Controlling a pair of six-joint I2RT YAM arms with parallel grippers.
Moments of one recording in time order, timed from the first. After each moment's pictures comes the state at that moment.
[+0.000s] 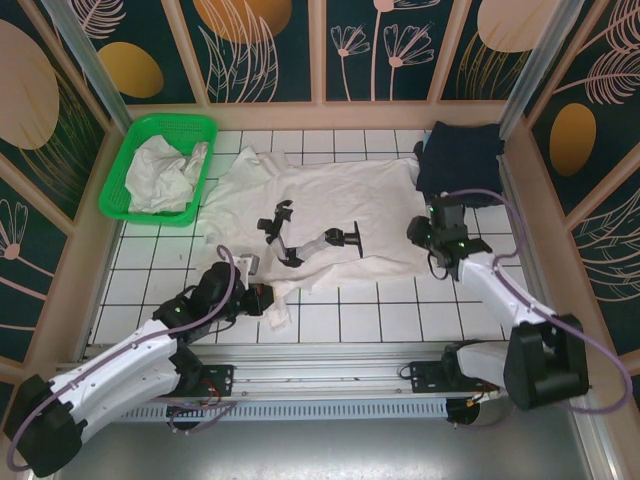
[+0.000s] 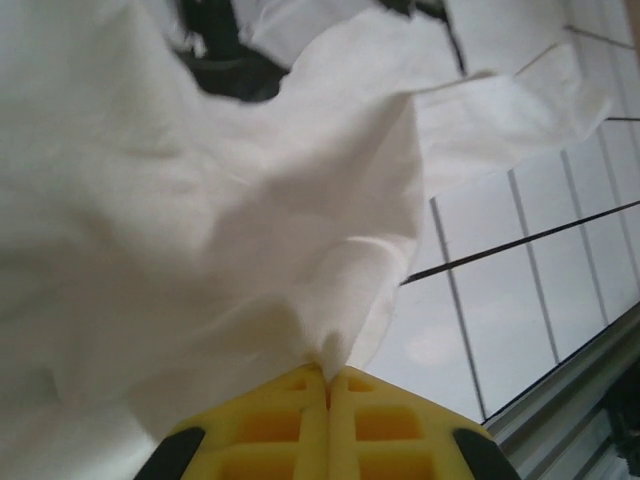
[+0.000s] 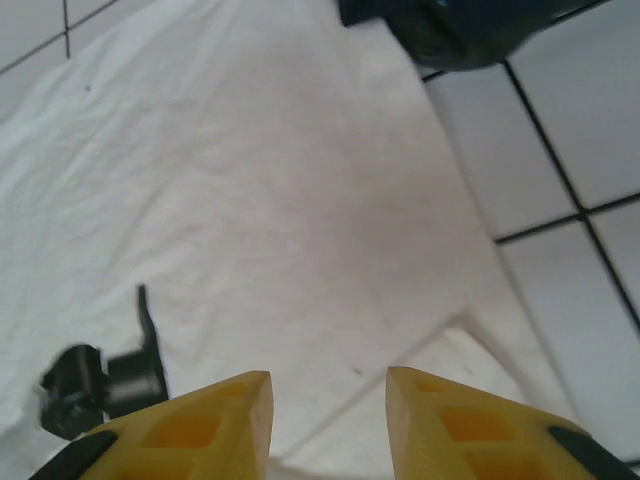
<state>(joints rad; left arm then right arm) -0.71 0.78 0.33 -0.27 0.17 -0.73 0.25 1.25 0.73 -0.27 0.06 0.55</state>
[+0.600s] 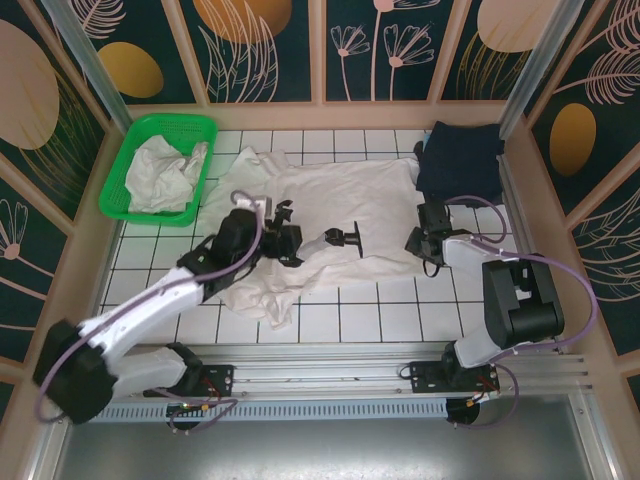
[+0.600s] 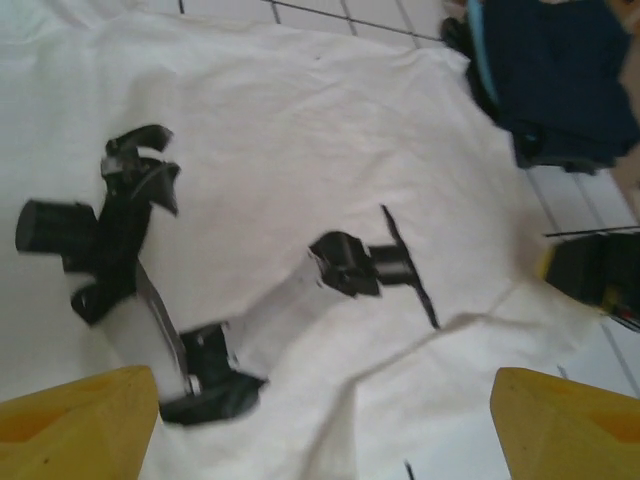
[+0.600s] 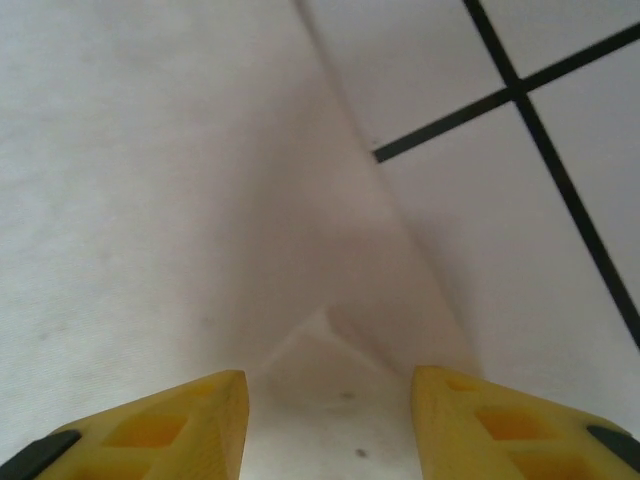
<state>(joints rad) -0.62 1.25 0.80 -0.15 -0.05 -0.56 0.20 1.53 0.72 -0.26 0.15 0.58</state>
